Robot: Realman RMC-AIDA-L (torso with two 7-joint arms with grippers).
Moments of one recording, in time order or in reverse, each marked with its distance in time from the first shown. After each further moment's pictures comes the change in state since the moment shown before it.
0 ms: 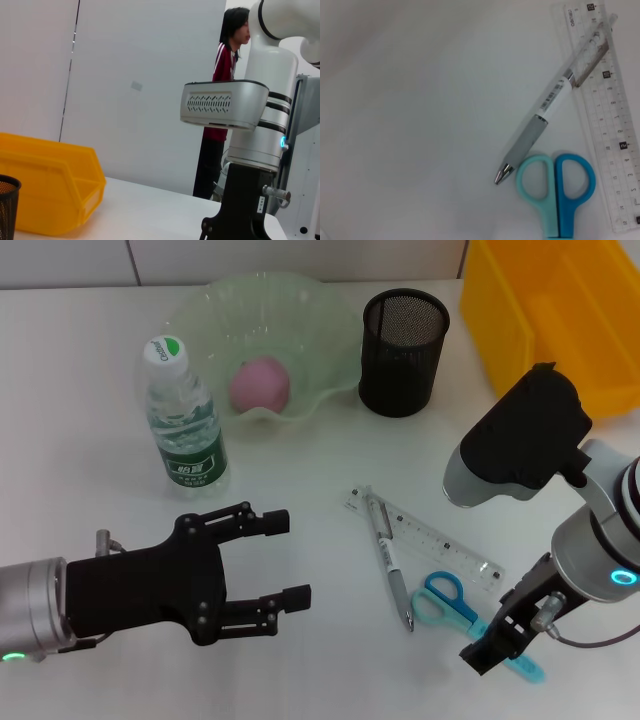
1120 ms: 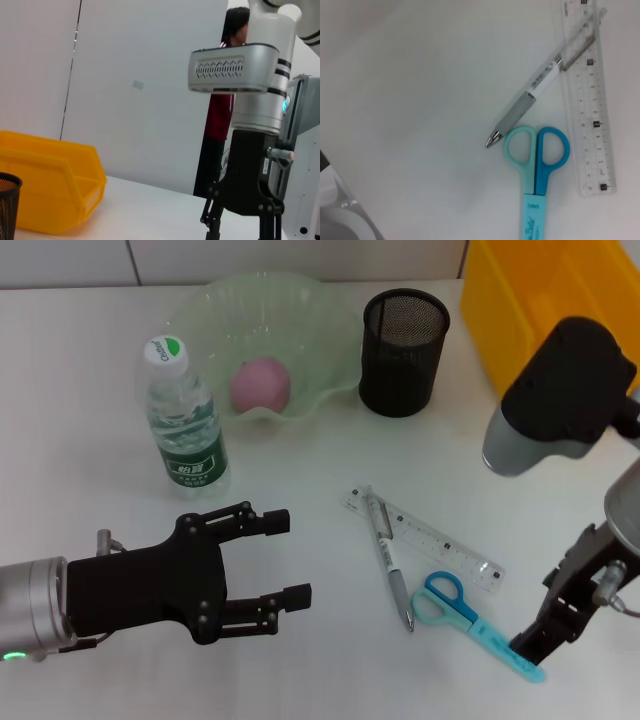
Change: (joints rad) left arm -0.002 0.000 0.000 0.000 0.001 -0.005 -0.008; right arm 0.097 0.000 0.157 -0.073 0.005 -0.255 -0.115
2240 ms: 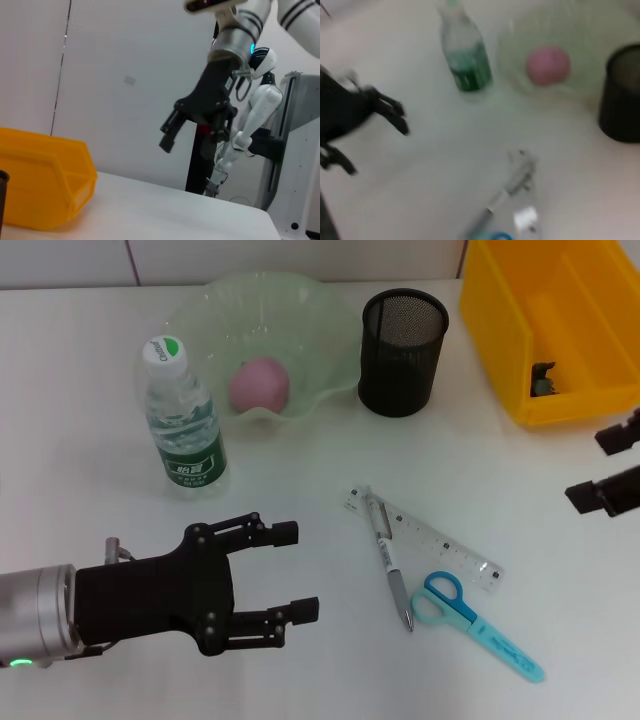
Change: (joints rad) left arm -0.002 -0.003 0.020 -0.007 0.004 0.002 0.007; right arm 0.026 -0.058 0.701 -0.046 0.278 -0.126 -0.404
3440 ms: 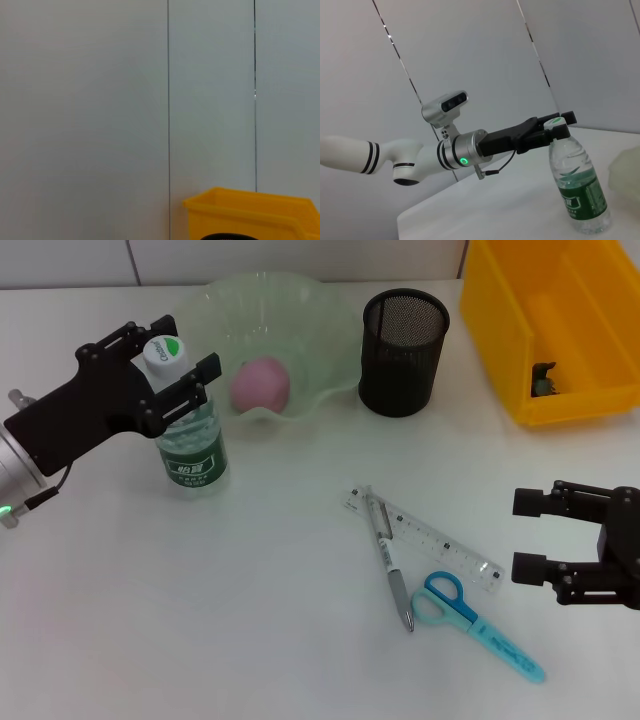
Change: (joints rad) left arm -0.020 0.007 -0.009 0.038 -0.422 -0.373 0.126; right arm -0.287 0.043 0.166 0.842 0.563 0.170 -0.862
